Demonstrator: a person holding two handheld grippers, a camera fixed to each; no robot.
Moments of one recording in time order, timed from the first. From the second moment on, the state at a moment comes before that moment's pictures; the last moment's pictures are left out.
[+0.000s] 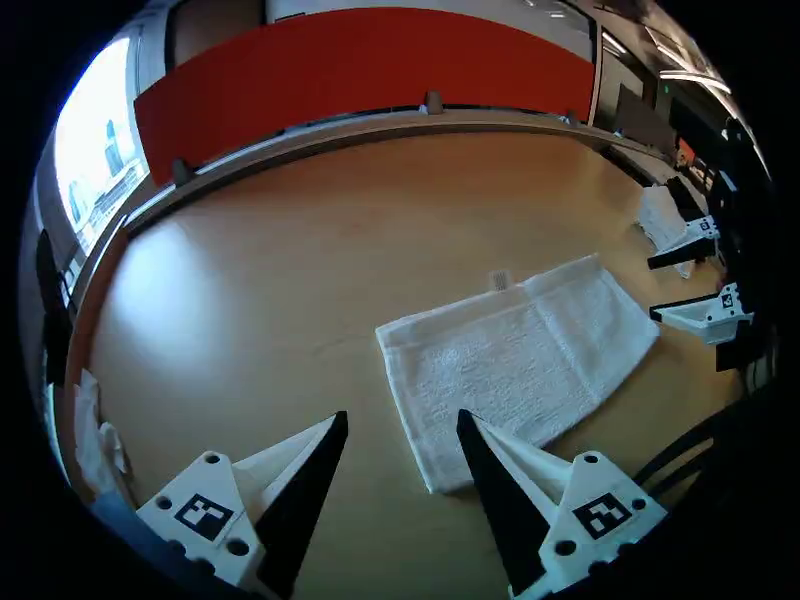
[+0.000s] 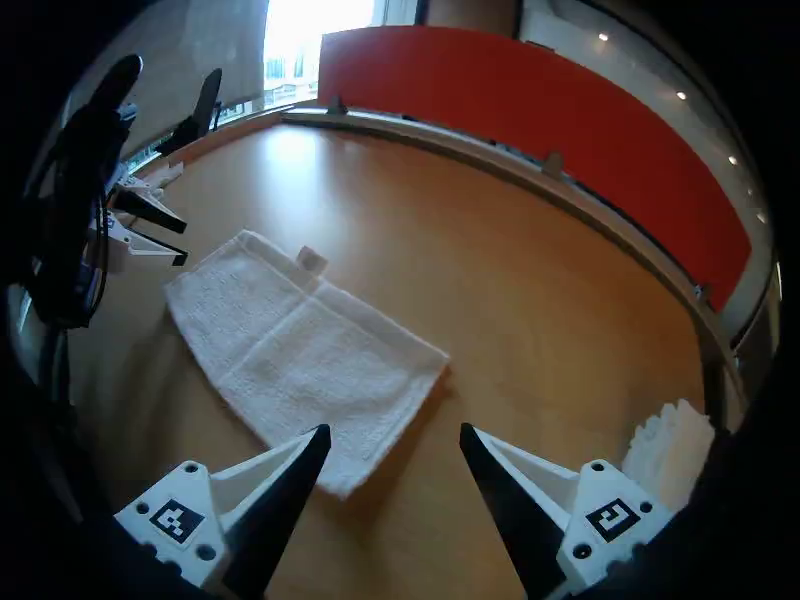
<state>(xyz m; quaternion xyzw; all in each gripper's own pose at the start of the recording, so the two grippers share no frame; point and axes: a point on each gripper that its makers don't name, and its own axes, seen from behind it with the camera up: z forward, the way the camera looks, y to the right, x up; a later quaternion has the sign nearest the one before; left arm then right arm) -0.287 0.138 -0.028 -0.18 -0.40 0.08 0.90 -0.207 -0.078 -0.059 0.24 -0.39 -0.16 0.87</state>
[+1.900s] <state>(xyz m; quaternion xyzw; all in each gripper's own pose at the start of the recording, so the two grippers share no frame) -0.266 0.054 -0.093 -0.06 -0.39 0.03 0.92 -0.234 -0.083 -0.099 0.34 -0.43 -0.20 0.81</state>
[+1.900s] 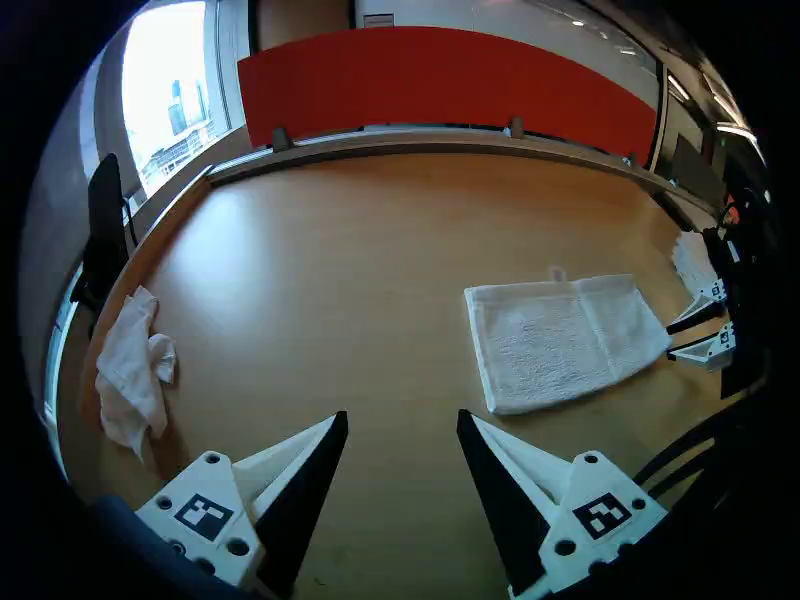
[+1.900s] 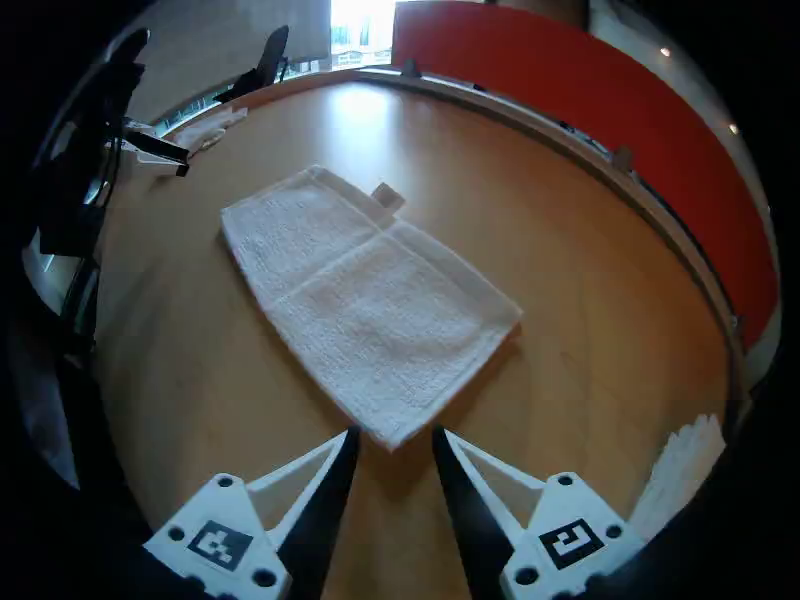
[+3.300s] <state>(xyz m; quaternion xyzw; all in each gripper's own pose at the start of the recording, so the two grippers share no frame) -0.260 0.045 -0.093 -0.06 -0.39 0.03 0.92 -0.152 -0.080 -0.072 0.31 -0.38 -0.22 0.84</state>
